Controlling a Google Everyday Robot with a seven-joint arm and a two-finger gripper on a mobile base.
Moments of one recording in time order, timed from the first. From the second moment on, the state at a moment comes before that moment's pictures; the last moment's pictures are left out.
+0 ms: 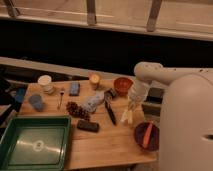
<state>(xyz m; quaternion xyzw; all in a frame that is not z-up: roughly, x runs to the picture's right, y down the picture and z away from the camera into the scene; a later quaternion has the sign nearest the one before) 0.166 0.094 0.807 -0.30 0.24 0.76 0.52</state>
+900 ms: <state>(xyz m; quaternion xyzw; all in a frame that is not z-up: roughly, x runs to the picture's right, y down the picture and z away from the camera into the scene) 0.146 0.078 0.837 -0.30 0.18 0.79 0.51</state>
